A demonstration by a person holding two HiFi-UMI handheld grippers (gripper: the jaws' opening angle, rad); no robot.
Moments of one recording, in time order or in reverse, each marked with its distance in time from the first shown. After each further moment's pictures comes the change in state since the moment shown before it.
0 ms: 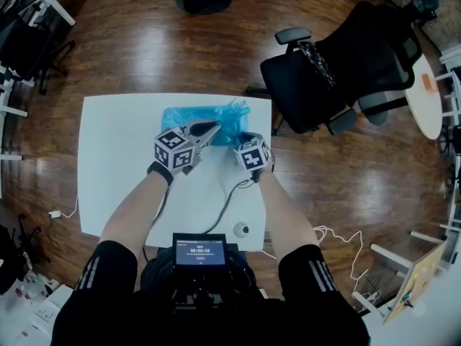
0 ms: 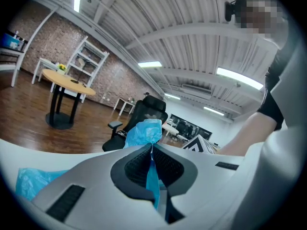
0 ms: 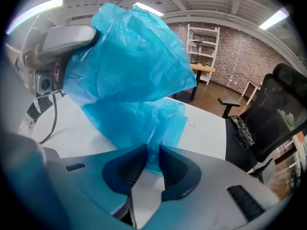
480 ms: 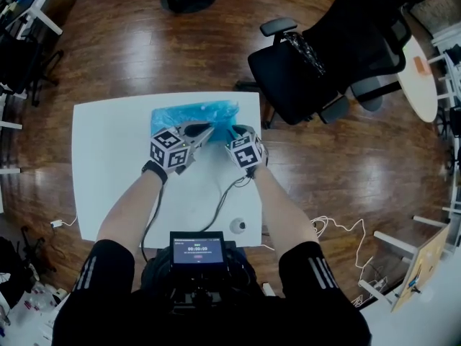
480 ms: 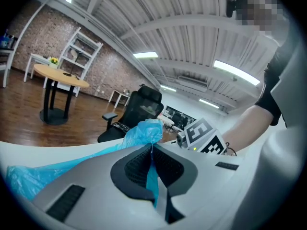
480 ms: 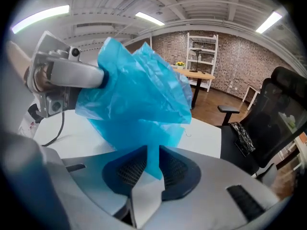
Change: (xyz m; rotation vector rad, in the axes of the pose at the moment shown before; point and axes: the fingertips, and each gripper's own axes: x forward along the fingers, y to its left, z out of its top) left arm 0.022 -0.011 -0.028 0.026 0.111 -0.053; right arm -0.021 0.001 0.017 0.000 -0.090 0.028
